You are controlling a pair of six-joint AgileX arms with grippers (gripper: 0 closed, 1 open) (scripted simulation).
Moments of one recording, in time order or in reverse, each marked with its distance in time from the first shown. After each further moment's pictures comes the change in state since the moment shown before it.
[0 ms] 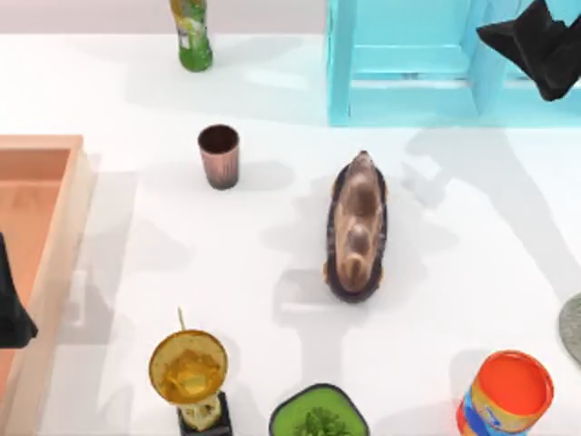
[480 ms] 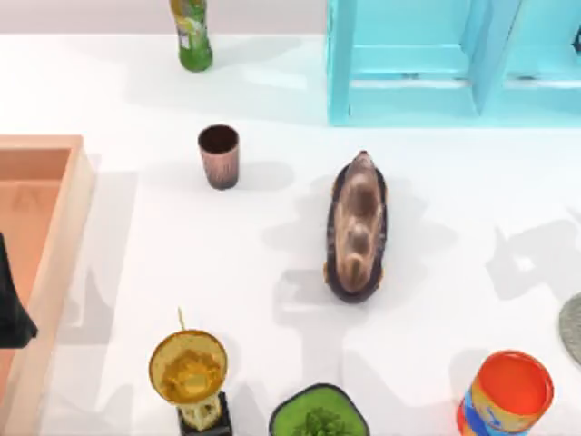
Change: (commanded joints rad) left arm 0.000 0.000 0.000 0.000 0.000 0.000; right arm -0.153 -0.821 -0.822 0.366 0.183 0.291
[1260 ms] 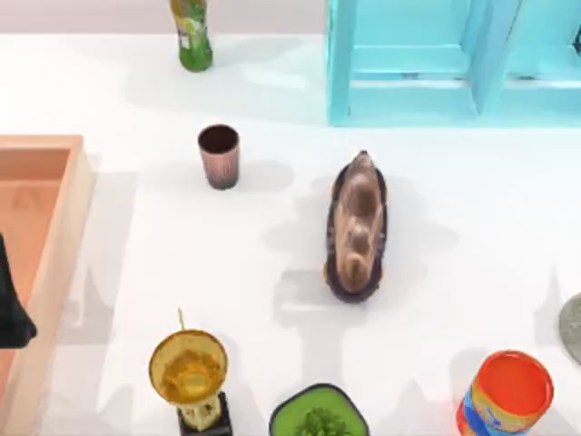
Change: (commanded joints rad) left arm 0.000 0.000 0.000 0.000 0.000 0.000; right arm -0.106 -0.576 -0.581 0.258 0.129 0.205
